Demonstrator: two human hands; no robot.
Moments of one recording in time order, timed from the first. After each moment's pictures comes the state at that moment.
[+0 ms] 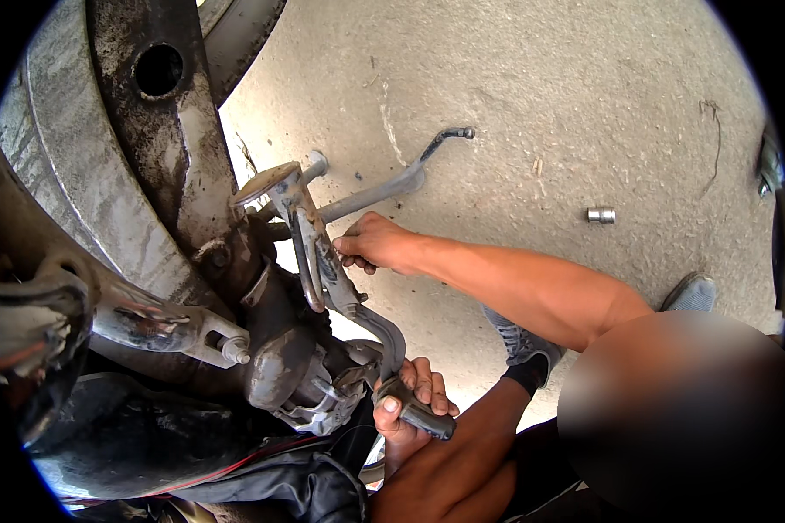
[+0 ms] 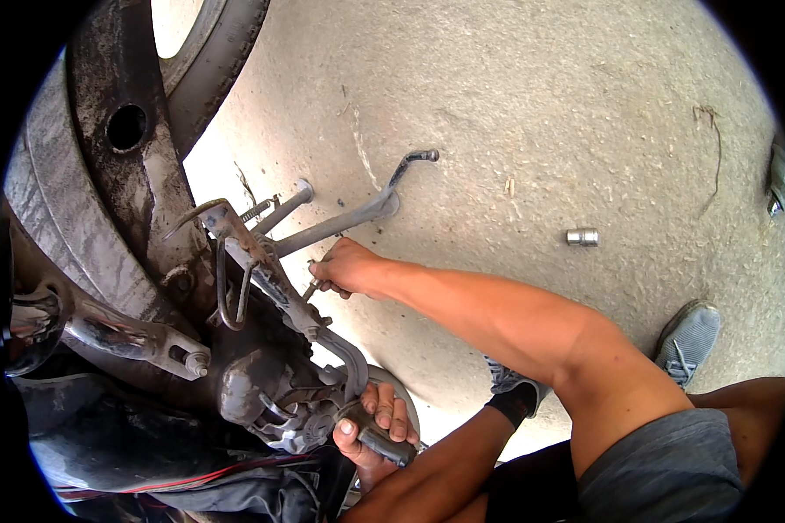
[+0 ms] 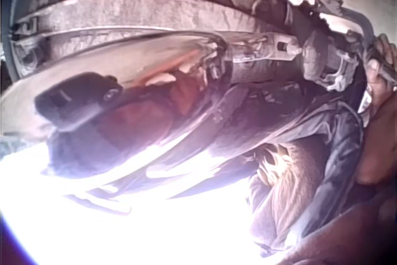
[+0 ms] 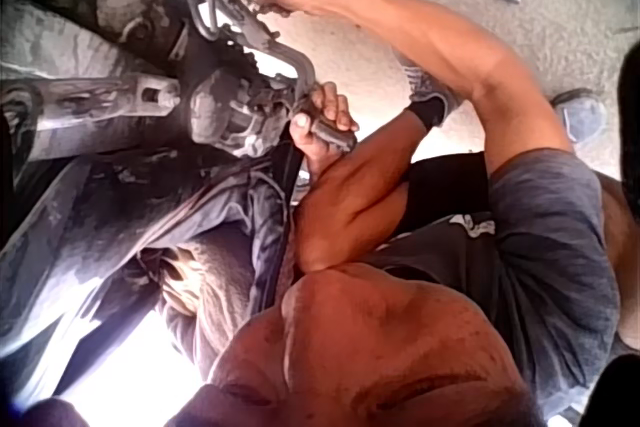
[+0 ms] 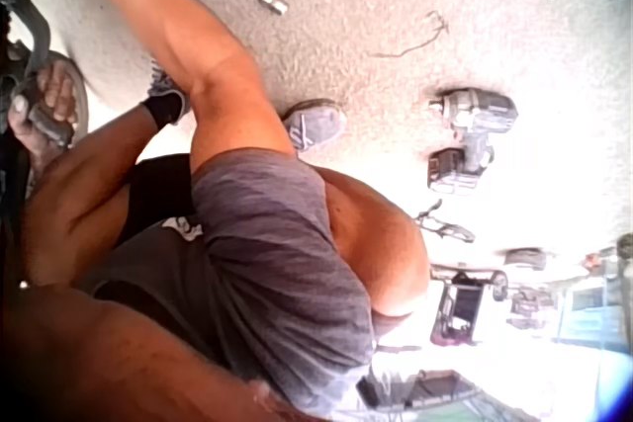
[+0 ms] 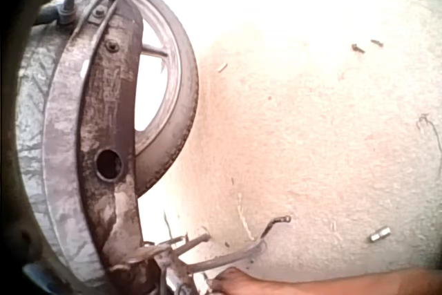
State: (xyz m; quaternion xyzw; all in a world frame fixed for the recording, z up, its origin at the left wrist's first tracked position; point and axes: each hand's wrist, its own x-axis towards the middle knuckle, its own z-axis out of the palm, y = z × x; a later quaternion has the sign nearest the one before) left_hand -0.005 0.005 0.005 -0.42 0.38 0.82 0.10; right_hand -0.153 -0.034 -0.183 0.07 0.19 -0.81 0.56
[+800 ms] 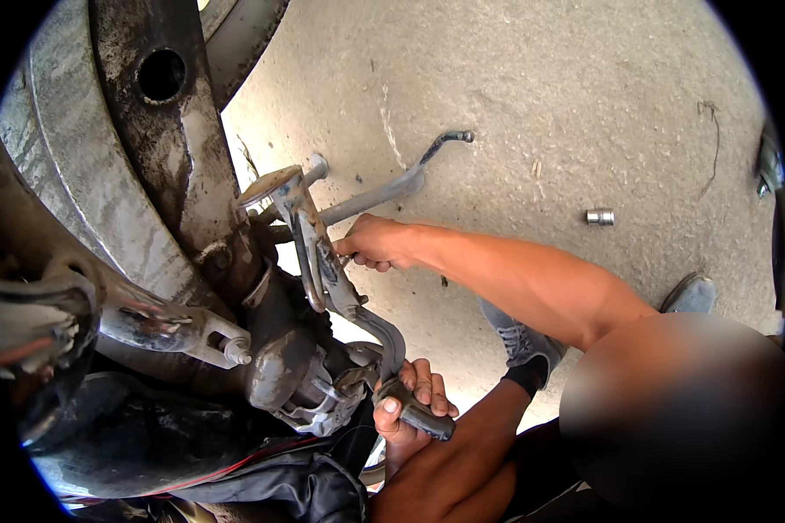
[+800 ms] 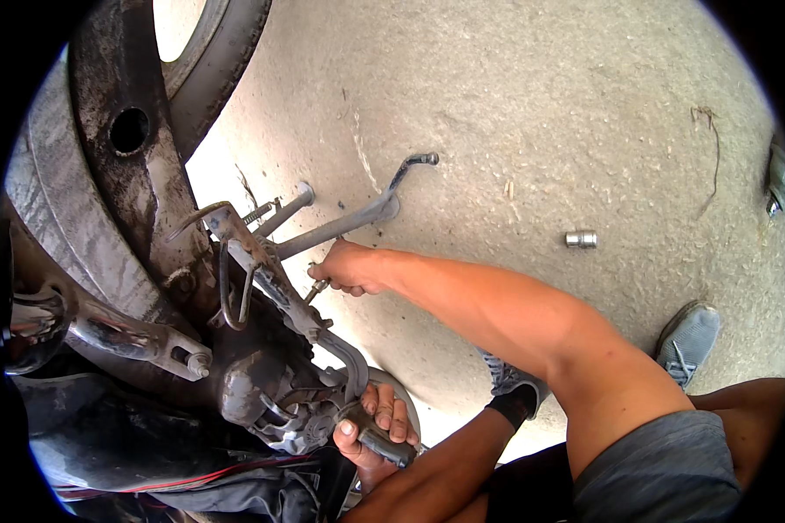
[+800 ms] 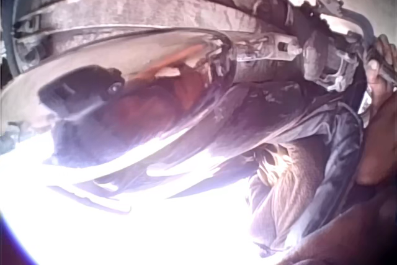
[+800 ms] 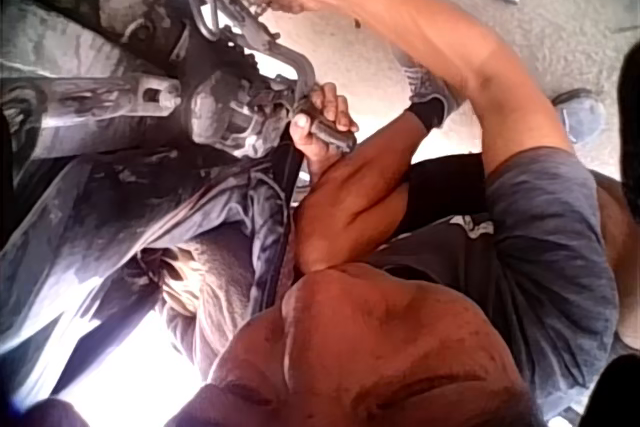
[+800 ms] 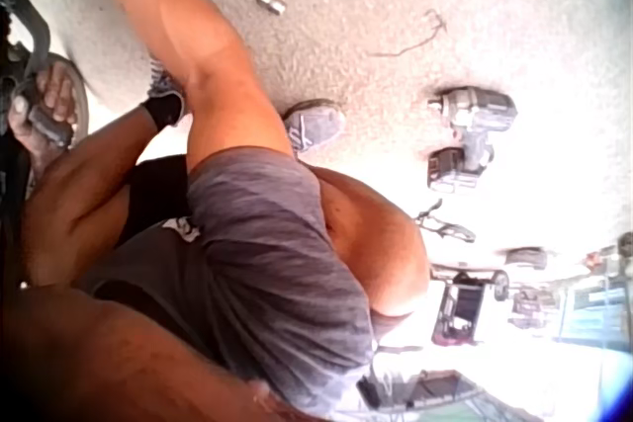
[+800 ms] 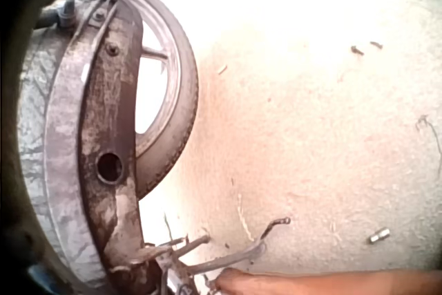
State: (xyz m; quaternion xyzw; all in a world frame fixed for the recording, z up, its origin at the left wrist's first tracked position) left_hand -0.005 0.006 0.003 -0.43 0.38 0.81 0.09; right_hand -0.168 -0.041 -0.194 0.01 0.26 -0.71 0.66
